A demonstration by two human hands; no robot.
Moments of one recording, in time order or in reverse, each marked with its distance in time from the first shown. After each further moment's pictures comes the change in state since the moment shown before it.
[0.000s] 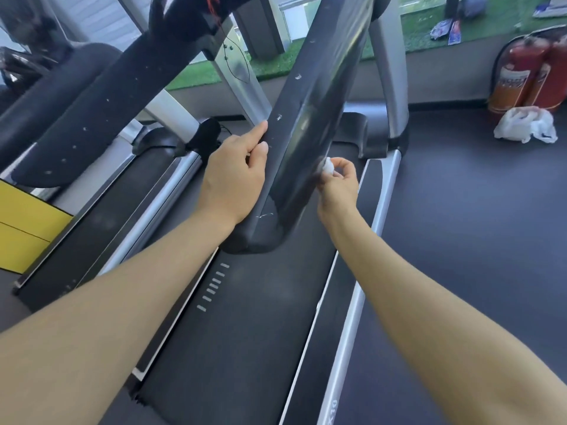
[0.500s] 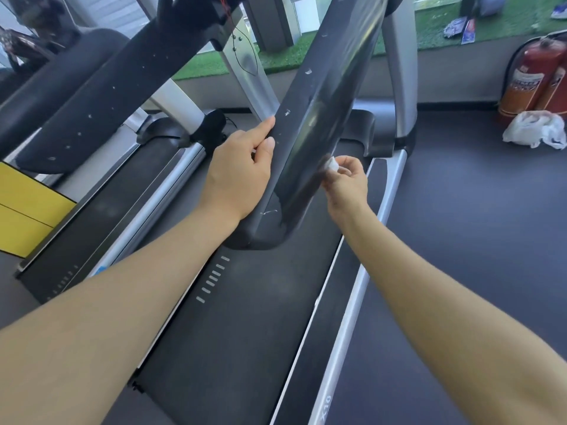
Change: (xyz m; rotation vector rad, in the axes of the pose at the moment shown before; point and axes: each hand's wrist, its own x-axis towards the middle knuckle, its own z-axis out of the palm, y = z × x) left_hand -0.001 0.002 -0.001 0.003 -0.001 -0.008; right_hand 0.007 -0.008 -0.005 -0.082 -0.045 0.031
